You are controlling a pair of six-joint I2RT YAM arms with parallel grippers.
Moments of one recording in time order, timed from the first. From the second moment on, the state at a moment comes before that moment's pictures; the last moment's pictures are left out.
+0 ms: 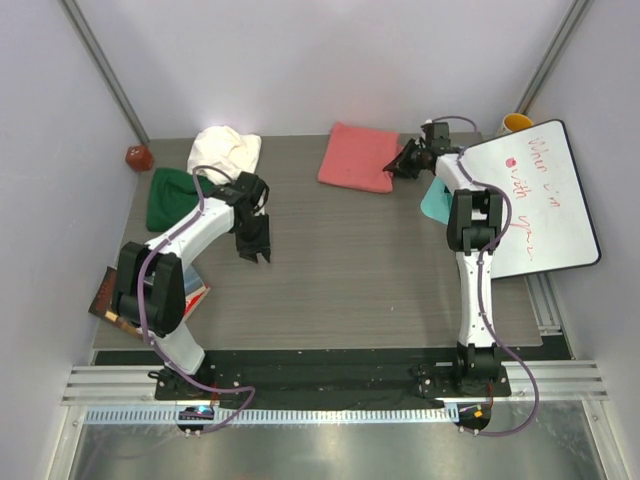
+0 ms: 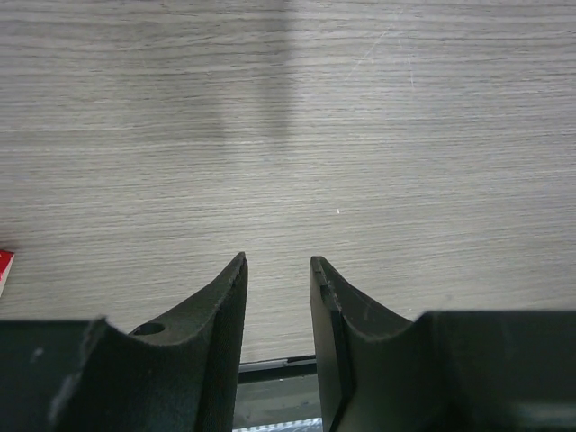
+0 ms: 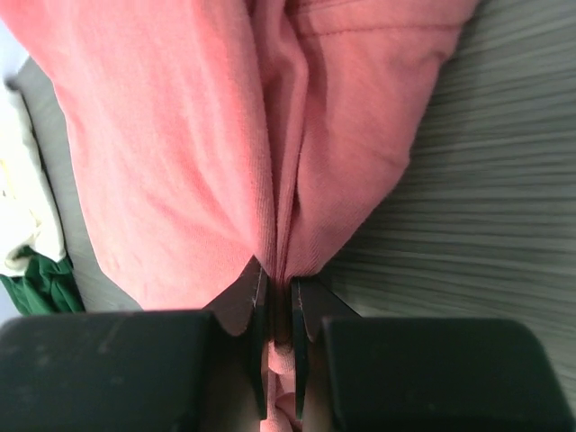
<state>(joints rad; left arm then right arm) -0.35 1.69 1.27 -0.89 0.07 -0.45 0.05 2.61 2.23 -0.40 -0.46 0.62</state>
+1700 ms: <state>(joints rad) -0.47 1.72 1.28 -0.94 0.08 -0.48 -0.18 2.69 2.26 -0.32 -0.88 0.67</state>
